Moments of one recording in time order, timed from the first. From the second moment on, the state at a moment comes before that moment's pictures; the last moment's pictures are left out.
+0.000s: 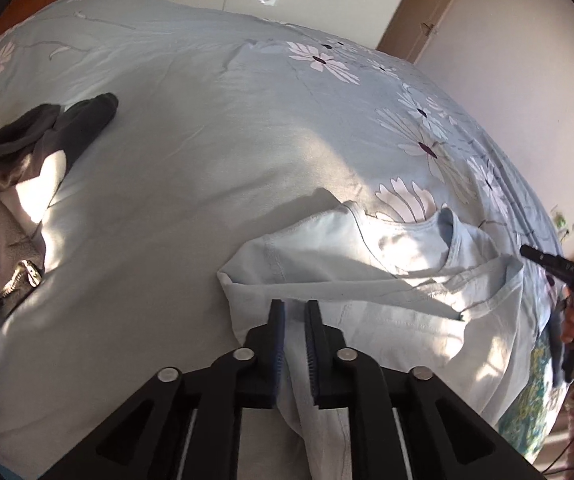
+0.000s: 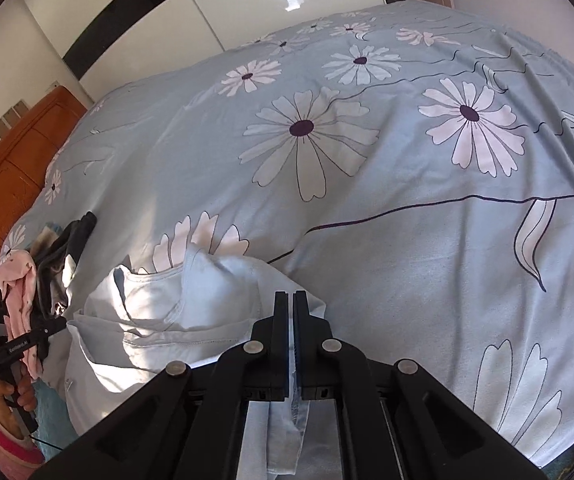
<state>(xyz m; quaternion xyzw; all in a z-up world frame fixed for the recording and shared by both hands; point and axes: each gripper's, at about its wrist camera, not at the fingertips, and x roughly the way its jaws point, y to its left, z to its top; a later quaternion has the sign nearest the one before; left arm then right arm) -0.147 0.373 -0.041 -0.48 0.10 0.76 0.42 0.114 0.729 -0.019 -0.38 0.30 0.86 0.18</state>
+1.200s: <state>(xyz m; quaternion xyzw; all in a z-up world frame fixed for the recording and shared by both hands) -0.154 0.362 -0.062 -0.49 0.02 0.77 0.42 0.087 0.676 -0.032 -0.44 0.17 0.87 0.14</state>
